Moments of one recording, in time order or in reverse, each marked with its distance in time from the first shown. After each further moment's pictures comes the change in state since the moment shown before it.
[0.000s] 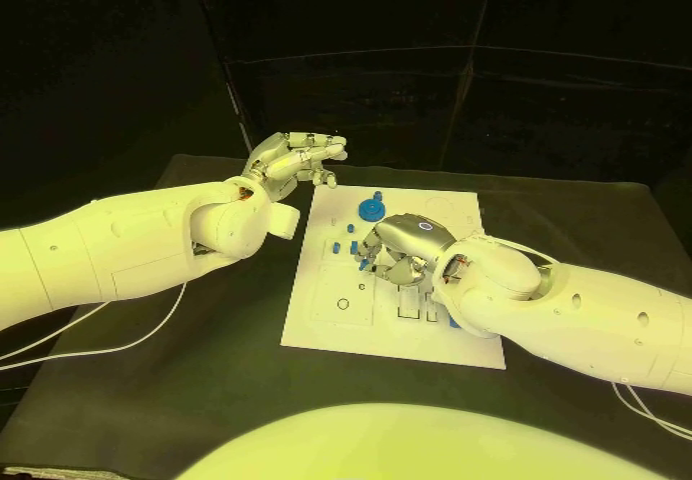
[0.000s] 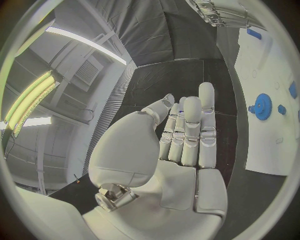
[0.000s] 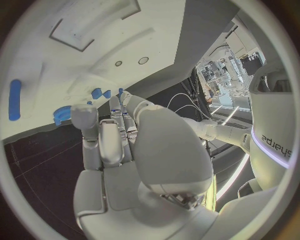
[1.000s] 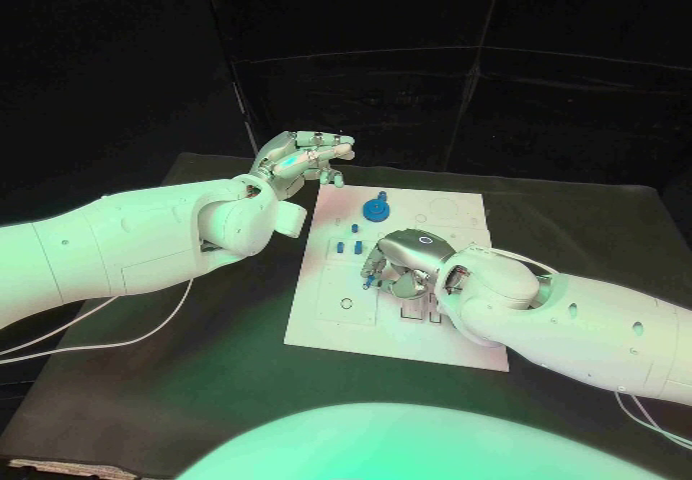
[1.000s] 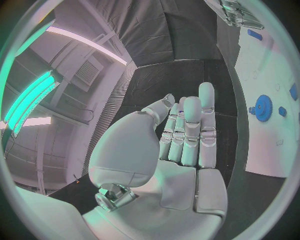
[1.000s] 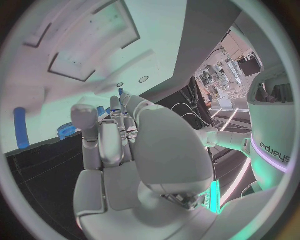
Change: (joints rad) left arm 0.001 0.006 0.000 -0.005 0.000 0.005 -0.002; left_hand 0.000 0.000 0.003 -0.003 0.000 0.000 0.000 0.004 0.000 0.000 0.000 0.000 0.000 0.000 0.000 0.000 -0.001 0.000 0.000 0.000 0.000 0.000; right arm -0.013 0.014 -0.024 -0.031 -0.005 0.058 0.008; right_hand -0.006 -0.003 0.000 0.000 0.000 0.000 0.000 0.000 0.000 0.000 0.000 0.000 0.001 0.000 0.000 0.000 -0.001 0.000 0.000 0.000 0.004 0.002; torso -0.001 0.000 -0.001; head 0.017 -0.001
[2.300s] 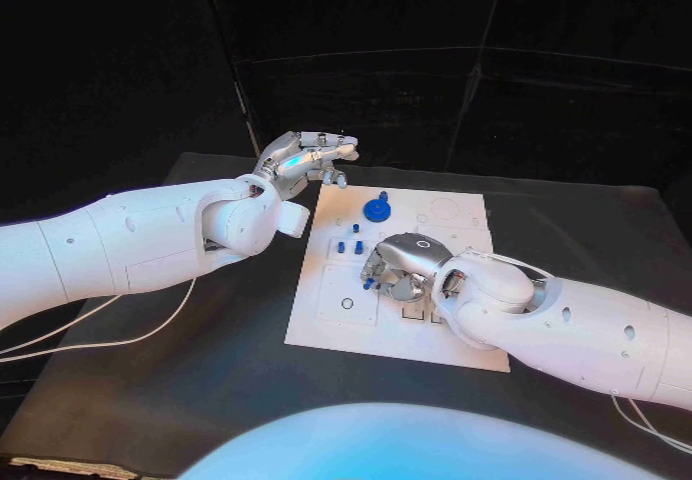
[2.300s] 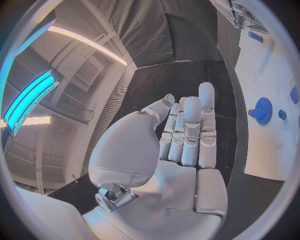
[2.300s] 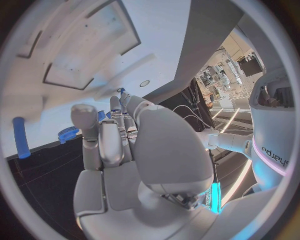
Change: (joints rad) left arm 0.000 0.007 0.000 -0.006 0.000 0.010 -0.005; left_hand 0.000 0.000 0.000 0.000 0.000 0.000 0.000 0.000 0.000 -0.007 0.000 0.004 0.000 0.000 0.000 0.000 0.000 0.000 0.000 0.000 0.000 -0.001; right arm -0.012 0.017 -0.005 -0.018 -0.010 -0.009 -0.011; right_hand -0.002 0.002 0.003 -0.003 0.005 0.000 0.000 -0.003 -0.001 0.000 0.000 0.000 -0.001 0.000 0.000 0.000 -0.004 0.000 0.000 0.000 0.000 -0.003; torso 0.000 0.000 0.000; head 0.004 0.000
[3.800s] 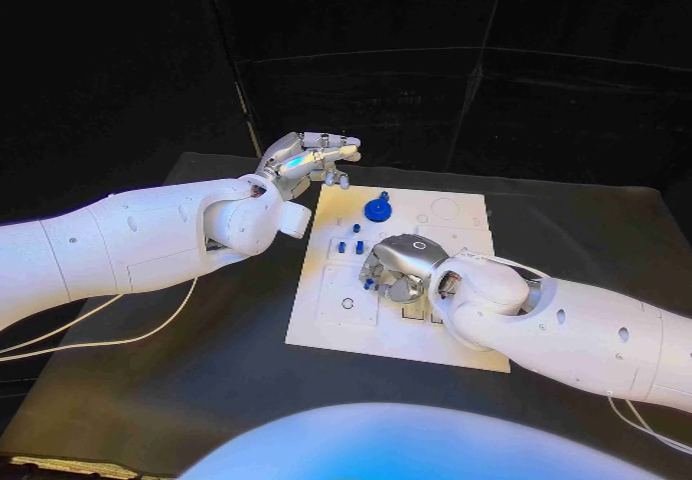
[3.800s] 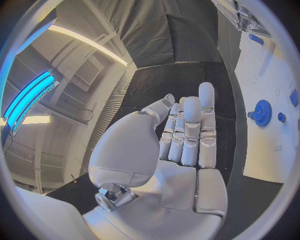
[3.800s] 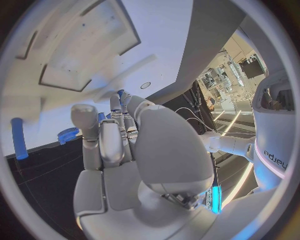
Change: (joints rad) left arm 0.000 0.003 0.000 -0.001 0.000 0.011 -0.006; left_hand 0.000 0.000 0.000 0.000 0.000 0.000 0.000 0.000 0.000 0.000 0.000 0.000 0.000 0.000 0.000 0.000 0.000 0.000 0.000 0.000 0.000 -0.001; right arm -0.003 0.018 0.000 -0.004 -0.025 0.018 -0.035; right_hand -0.011 -0.003 0.002 -0.003 0.000 0.000 0.000 0.000 0.001 0.000 0.000 0.000 0.001 0.000 0.000 0.000 -0.005 0.000 0.000 0.000 0.000 -0.002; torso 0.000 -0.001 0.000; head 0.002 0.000
